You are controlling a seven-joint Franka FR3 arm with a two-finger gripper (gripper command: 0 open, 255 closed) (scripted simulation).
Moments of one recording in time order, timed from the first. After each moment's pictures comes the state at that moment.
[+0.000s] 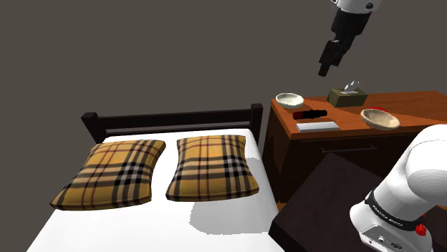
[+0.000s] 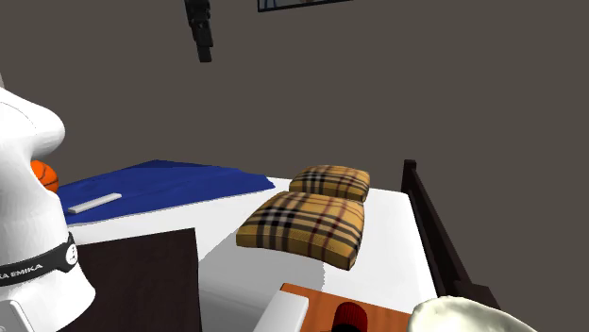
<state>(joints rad) 0.01 -0.80 -0.03 -2.32 -0.11 1.62 -0.03</state>
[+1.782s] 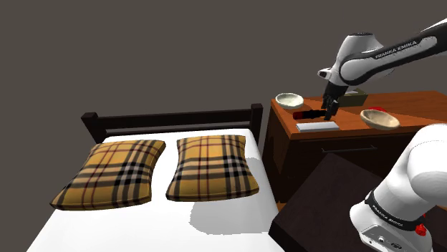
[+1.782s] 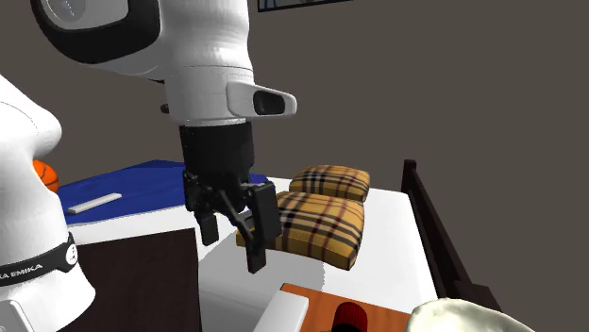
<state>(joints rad) 0.07 -0.46 -0.70 -2.65 -0.39 2.30 -0.87</state>
